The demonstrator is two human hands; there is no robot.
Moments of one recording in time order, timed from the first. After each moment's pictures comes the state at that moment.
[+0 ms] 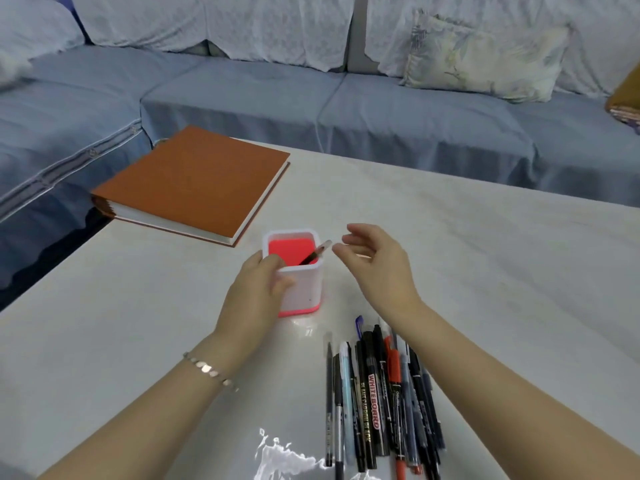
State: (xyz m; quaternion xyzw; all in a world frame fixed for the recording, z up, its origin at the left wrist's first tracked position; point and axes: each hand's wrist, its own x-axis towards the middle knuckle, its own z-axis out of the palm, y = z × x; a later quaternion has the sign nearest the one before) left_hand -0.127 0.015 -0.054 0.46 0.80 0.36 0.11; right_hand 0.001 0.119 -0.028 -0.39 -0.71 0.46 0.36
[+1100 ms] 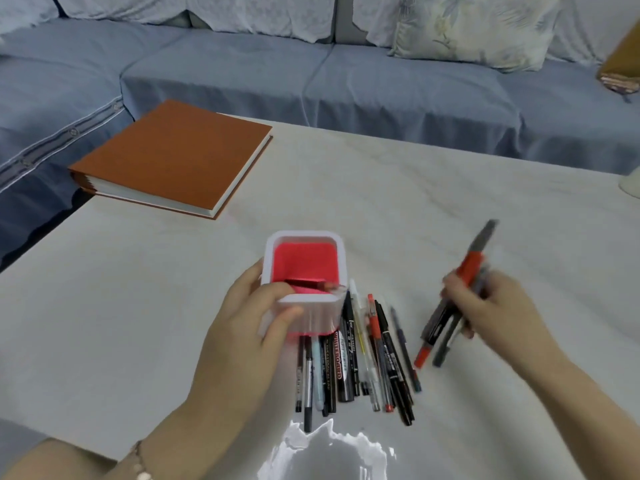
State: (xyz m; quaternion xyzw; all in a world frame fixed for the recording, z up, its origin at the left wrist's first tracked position) left_hand -0.037 -0.057 -0.028 0.47 0.75 0.44 0.13; right_hand 0.163 0.102 -0.019 -0.53 -0.72 0.37 0.26
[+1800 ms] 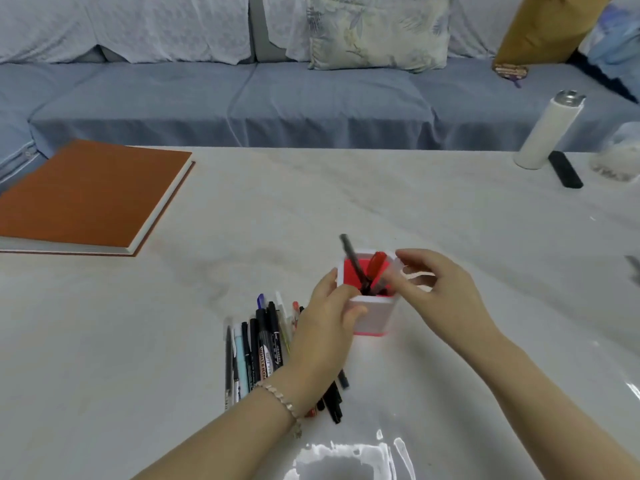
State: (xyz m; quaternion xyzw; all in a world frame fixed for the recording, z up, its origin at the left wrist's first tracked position) left_hand 0.081 0.055 -0.072 0.58 0.67 0.40 0.25; right_hand 0.220 0.118 -0.025 -0.51 -0.71 0.35 0.34
